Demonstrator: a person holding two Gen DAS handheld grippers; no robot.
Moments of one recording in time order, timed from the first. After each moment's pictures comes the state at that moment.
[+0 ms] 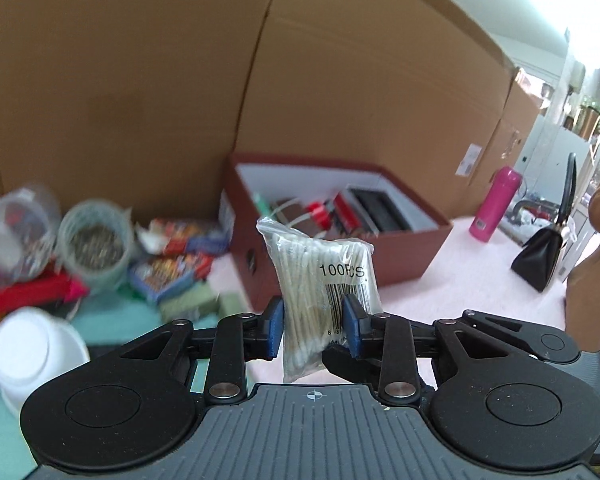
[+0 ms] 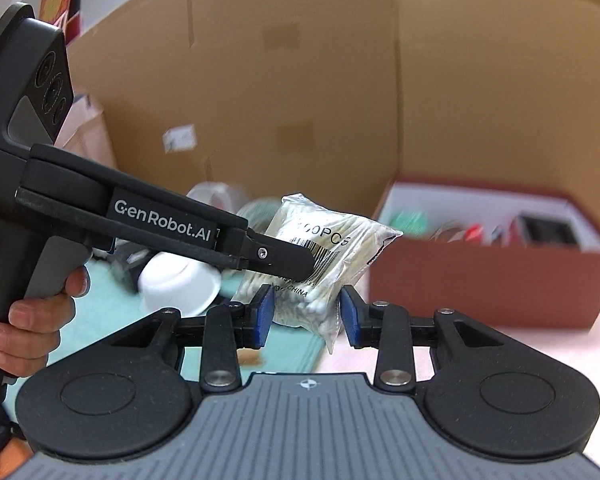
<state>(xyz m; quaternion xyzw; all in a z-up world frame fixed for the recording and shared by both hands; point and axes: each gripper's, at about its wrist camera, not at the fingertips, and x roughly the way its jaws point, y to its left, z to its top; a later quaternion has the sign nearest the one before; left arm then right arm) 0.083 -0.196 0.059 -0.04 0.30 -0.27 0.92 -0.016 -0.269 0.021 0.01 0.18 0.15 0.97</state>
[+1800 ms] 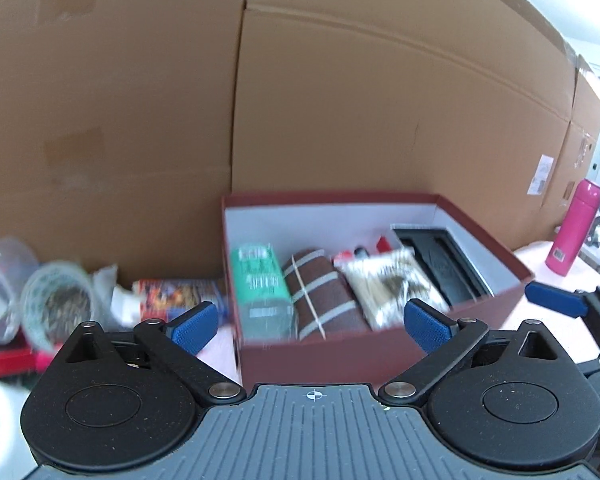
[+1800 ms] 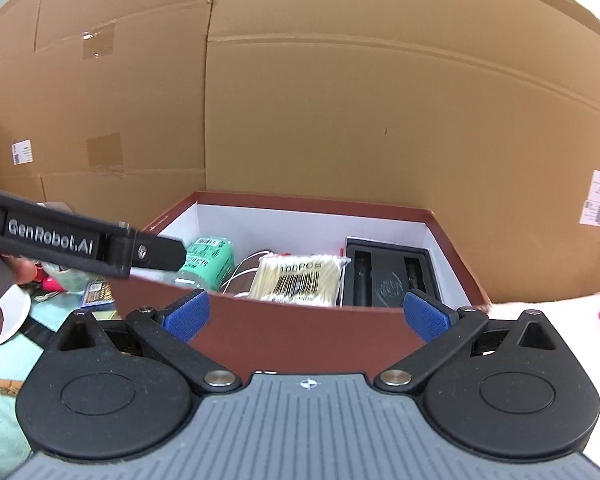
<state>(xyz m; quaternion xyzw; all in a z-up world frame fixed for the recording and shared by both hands) 0.158 -0.286 0.034 -0.01 0.27 -0.16 0.95 0.070 -0.391 0.002 -0.01 0.18 0.01 0.98</state>
